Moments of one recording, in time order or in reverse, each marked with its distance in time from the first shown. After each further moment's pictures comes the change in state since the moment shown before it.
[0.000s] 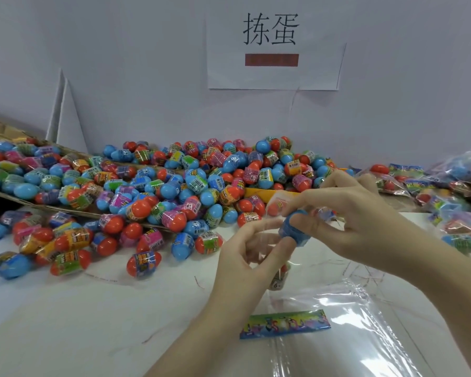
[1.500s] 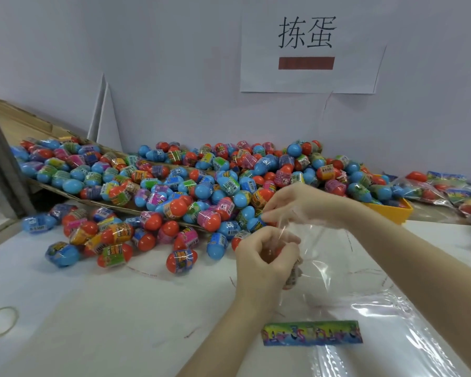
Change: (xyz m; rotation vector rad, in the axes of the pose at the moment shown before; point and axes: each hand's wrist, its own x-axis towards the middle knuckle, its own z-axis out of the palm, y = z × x) left_hand 0.008 -0.011 -0.017 -0.076 0.197 -0.016; right_hand 0.100 0.010 0.069 0.487 -0.430 0.321
